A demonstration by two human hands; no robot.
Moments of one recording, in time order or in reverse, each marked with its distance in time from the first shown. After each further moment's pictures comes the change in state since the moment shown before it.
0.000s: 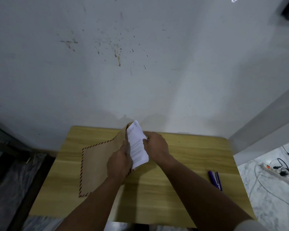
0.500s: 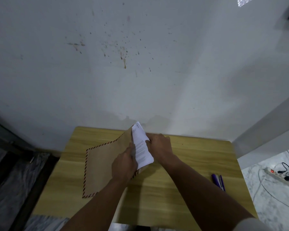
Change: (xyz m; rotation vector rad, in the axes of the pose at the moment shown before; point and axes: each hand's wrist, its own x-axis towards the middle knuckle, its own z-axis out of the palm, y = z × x) left_hand -0.005 0.010 -0.008 0.027 -0.080 0.024; right_hand 0.013 0.005 0.002 -0.223 -0.016 -0.089
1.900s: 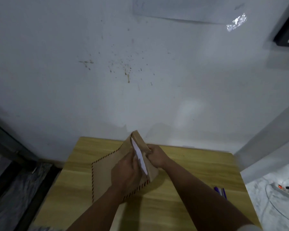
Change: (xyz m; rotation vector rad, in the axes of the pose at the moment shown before) left_hand -0.009 0.006 -0.016 -0.194 0.139 0.102; right_hand 0.004 -0.001 -0.002 0.622 -0.260 0.009
